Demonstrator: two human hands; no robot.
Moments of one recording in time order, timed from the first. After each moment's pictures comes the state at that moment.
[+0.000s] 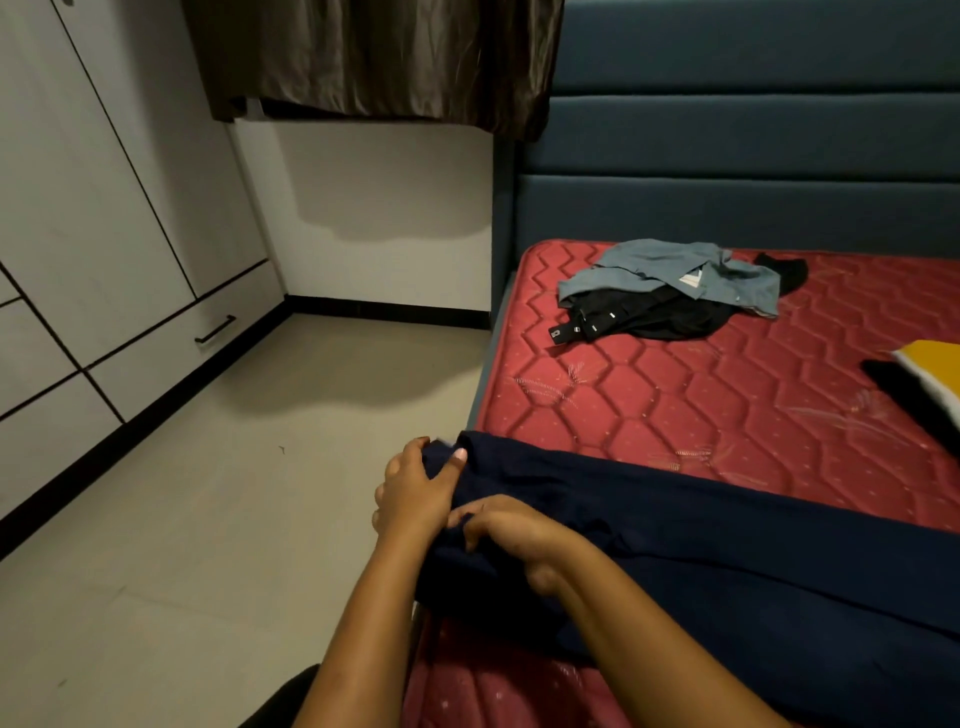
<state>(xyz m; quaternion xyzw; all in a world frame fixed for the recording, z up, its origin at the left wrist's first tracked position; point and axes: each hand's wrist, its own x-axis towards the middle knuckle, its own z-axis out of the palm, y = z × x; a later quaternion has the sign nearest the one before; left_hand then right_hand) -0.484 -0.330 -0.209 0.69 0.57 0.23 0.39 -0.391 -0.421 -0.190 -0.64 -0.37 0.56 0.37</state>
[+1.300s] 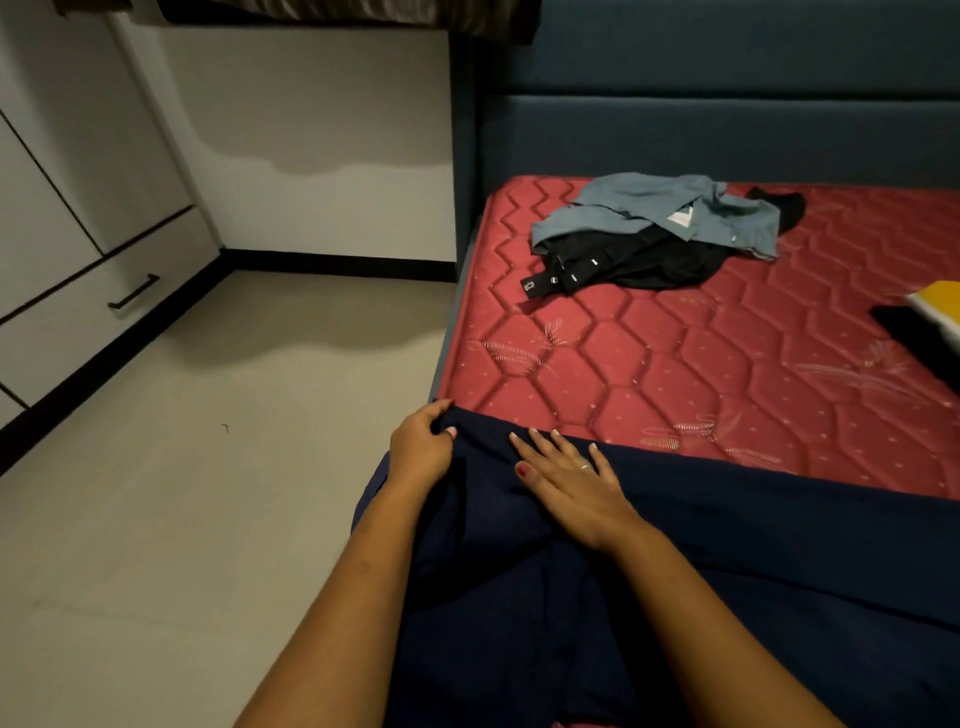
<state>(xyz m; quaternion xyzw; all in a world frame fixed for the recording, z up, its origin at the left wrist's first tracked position) -0.387 -0.265 -0.261 0.73 0.47 0.23 0.44 -0.261 -0.413 -0.280 -0.81 -0.52 0.22 0.14</state>
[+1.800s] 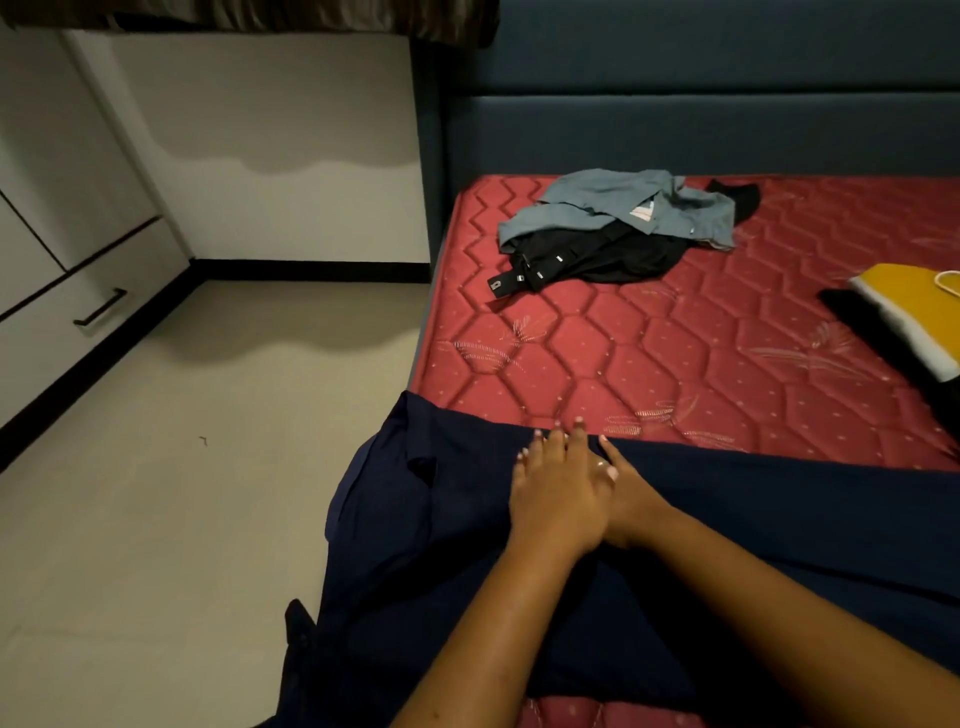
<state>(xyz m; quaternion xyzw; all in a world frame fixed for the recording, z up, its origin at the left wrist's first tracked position) -0.324 -0.410 -0.240 0.91 0.31 0.03 0.26 -0.215 -0.466 -0.285 -0.76 -0.64 0.11 0.01</state>
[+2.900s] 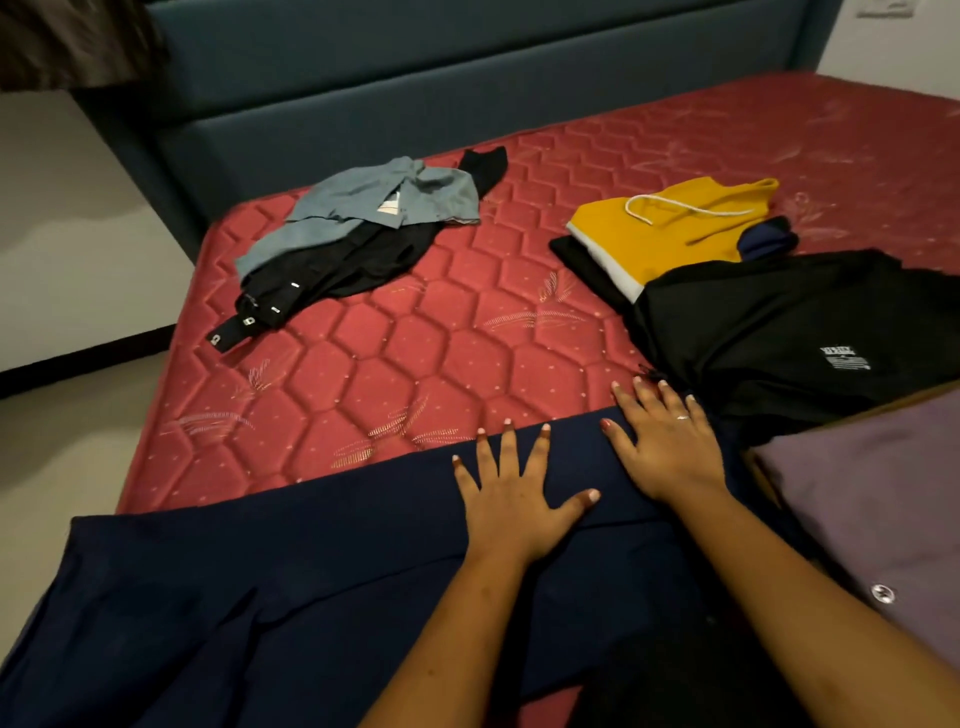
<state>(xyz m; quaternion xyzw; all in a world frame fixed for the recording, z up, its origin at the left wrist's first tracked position) -0.147 -0.578 -0.291 0.97 0.19 -0.08 0.11 -0.014 -0.724 -0.308 -0.97 -0.22 -0.02 0.06</state>
